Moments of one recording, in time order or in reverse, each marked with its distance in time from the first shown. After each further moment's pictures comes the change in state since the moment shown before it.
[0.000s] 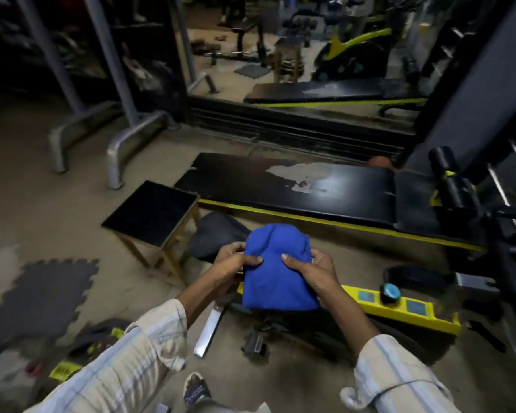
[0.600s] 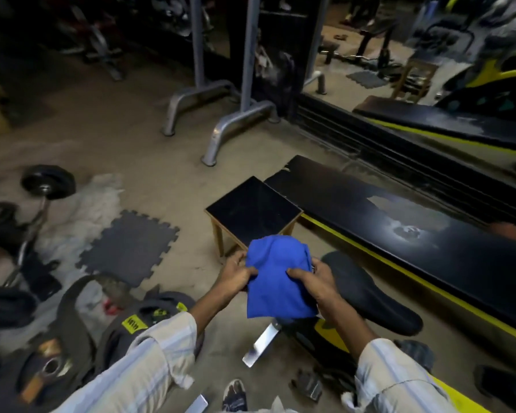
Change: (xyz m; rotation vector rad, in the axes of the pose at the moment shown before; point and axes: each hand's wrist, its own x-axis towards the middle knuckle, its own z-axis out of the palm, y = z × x) left_hand 0.029 -0.016 -0.317 -0.007 0.375 0.026; right_hand 0.055 -0.034 0.337 -0.313 -0.335 0.000
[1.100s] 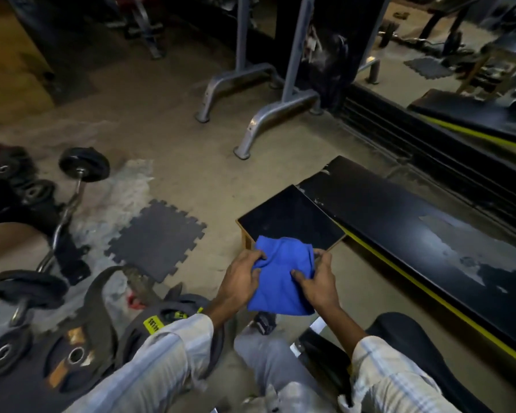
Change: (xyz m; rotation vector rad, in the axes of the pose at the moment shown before) left_hand 0.127 -0.007 -0.096 0.556 0.189 0.375; right_hand 0.131 -0.050 0.109 -0.338 -0.047 -0.155
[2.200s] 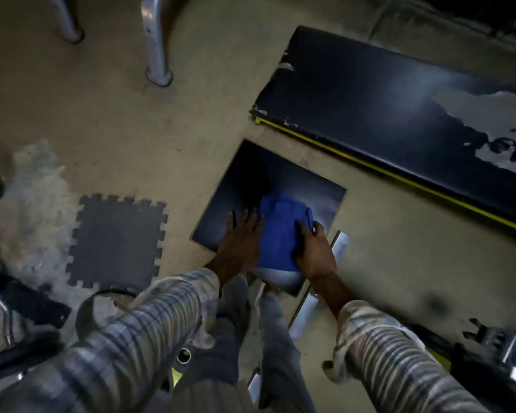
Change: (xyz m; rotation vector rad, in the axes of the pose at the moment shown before) left_hand 0.335 -0.085 0.146 0.958 -0.840 0.269; right_hand 0.288 0.104 0.045 -0.305 -0.121 0.356
